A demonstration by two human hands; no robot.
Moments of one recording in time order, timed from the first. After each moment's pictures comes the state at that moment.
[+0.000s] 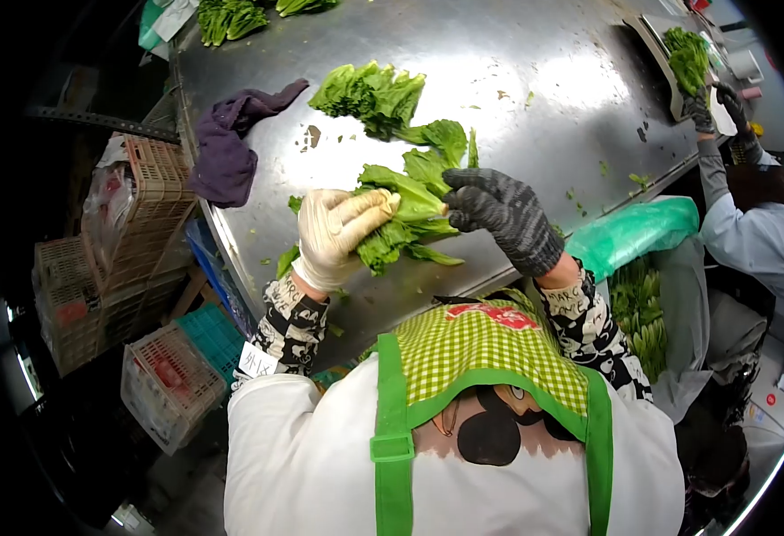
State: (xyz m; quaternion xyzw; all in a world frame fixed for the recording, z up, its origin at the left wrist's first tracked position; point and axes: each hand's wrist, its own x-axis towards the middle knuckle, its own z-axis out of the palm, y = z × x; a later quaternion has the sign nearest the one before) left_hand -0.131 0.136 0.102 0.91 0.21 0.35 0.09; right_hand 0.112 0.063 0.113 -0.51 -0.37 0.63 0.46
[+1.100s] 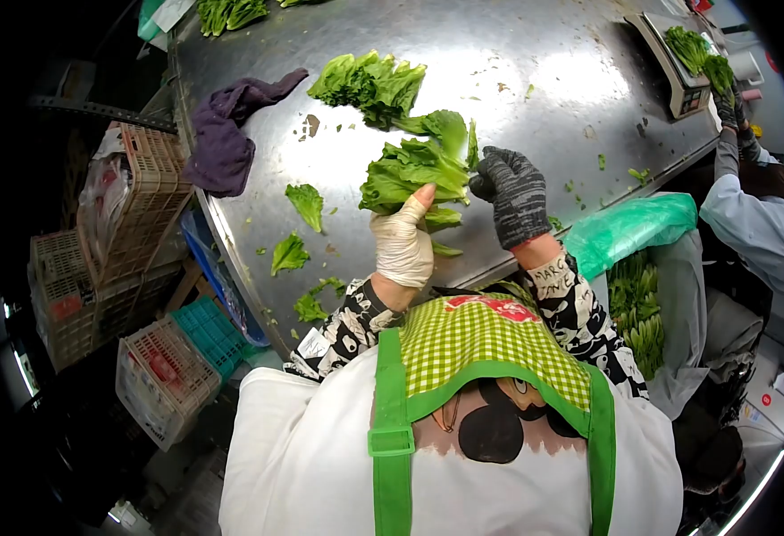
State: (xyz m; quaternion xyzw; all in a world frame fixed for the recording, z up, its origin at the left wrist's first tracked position) left_hand -0.036 0.074 0.077 0.14 0.38 0.55 0.73; right_hand 0.111 0.066 0.065 -0.60 -0.18 0.51 0.59
